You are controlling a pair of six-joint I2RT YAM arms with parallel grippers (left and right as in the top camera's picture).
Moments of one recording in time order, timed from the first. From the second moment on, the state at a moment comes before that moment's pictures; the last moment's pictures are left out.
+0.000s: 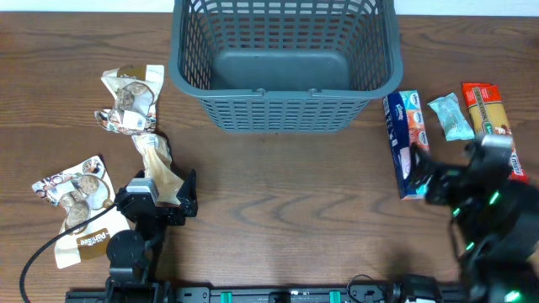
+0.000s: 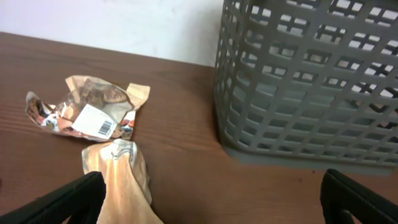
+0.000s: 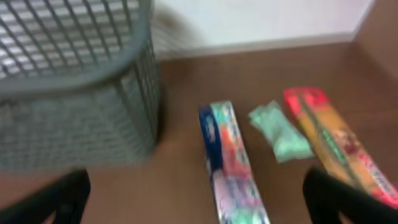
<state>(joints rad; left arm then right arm) -0.06 0.06 0.04 -0.14 0.06 -0.20 -0.13 0.67 1.00 -0.81 -0.06 0.06</state>
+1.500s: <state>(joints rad) -0.06 0.07 0.04 -0.14 0.06 -0.20 -0.20 2.10 1.60 -1.00 -0.03 -0.37</state>
